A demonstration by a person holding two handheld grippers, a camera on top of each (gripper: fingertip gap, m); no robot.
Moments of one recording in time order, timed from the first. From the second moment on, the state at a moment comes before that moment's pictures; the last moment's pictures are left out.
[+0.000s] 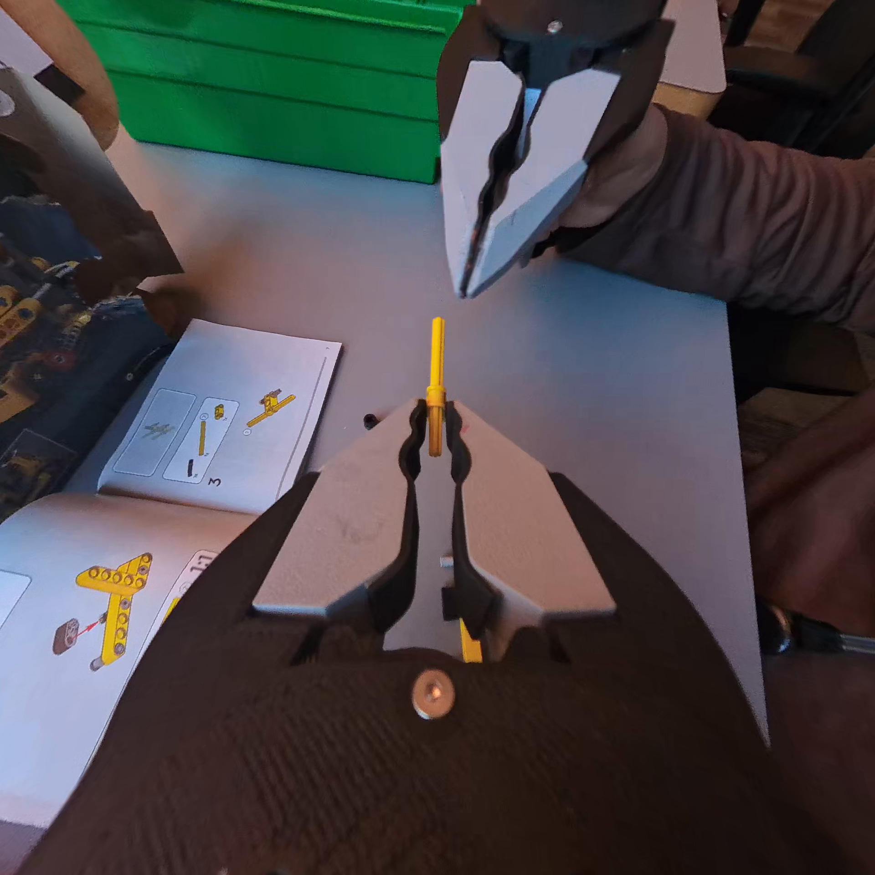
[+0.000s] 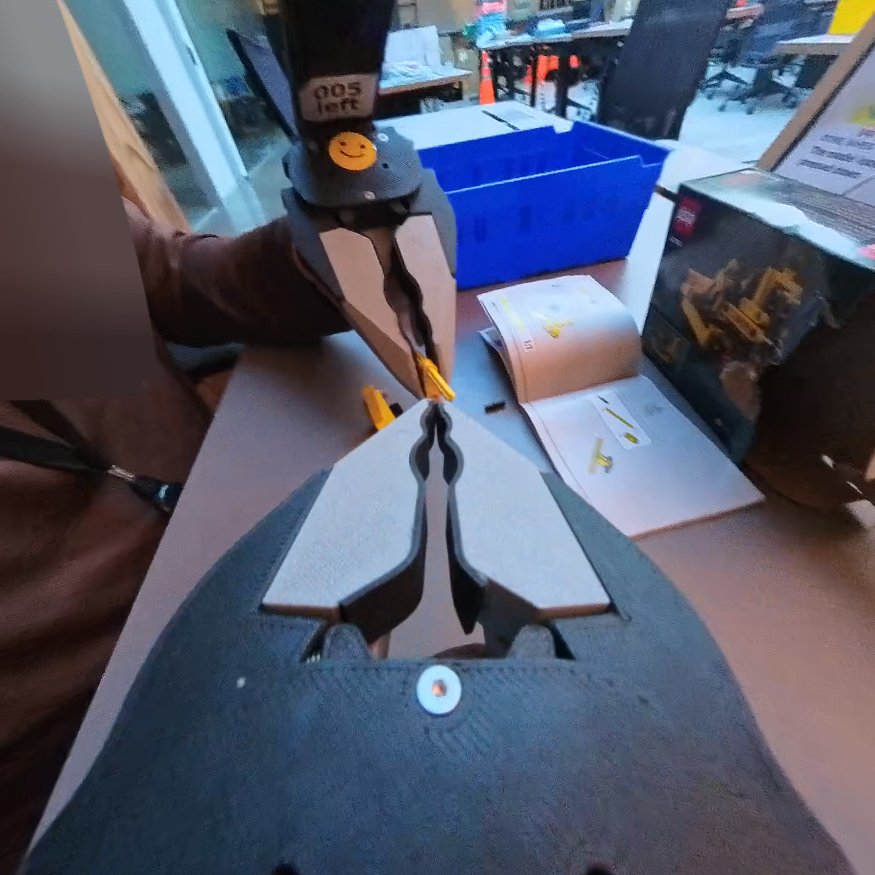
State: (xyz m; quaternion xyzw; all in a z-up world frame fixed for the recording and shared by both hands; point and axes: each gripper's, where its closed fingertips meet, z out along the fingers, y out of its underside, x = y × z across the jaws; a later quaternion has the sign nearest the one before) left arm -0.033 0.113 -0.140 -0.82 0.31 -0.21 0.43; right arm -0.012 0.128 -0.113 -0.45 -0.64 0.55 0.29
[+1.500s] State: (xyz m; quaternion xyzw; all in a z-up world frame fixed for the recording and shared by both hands) left arm -0.023 0.117 -0.086 -0.72 0.24 -0.32 0.56; right arm -0.017 0.117 -0.090 -0.44 -0.56 0.66 0.25
